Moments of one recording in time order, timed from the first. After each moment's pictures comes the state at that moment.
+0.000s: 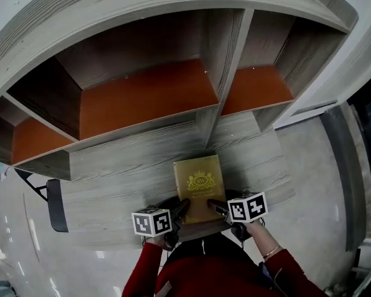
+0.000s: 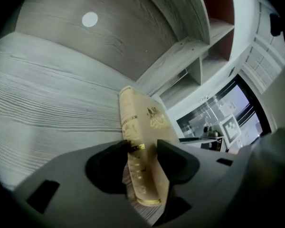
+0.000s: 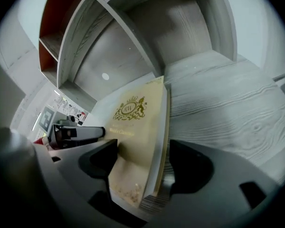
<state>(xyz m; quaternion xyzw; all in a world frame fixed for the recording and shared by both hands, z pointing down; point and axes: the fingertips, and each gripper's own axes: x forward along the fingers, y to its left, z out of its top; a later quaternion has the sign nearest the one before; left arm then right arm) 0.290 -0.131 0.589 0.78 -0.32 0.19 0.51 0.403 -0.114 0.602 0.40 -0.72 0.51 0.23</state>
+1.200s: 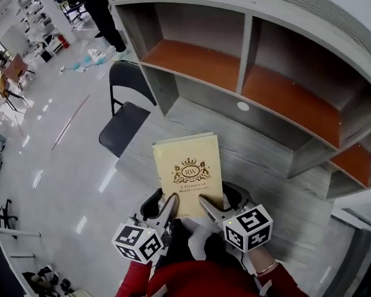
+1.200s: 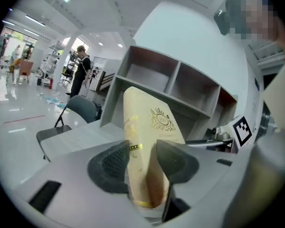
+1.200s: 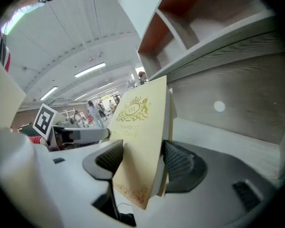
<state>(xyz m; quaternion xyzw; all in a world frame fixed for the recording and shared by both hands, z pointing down) 0.057 -0.015 0.410 0.65 -0.72 -0.02 0.24 0.141 -0.081 0.424 0.10 -0.96 0.20 0.19</state>
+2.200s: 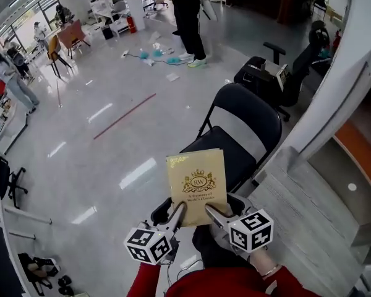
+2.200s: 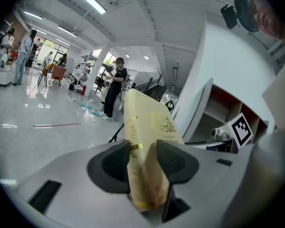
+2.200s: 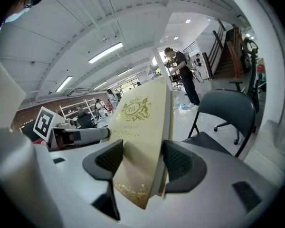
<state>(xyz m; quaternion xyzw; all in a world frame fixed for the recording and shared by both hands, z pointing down) -0.332 0.126 0.461 0.52 -0.81 -0.08 0.24 -0.273 0.037 0.476 -0.05 -0.95 0.17 0.24</state>
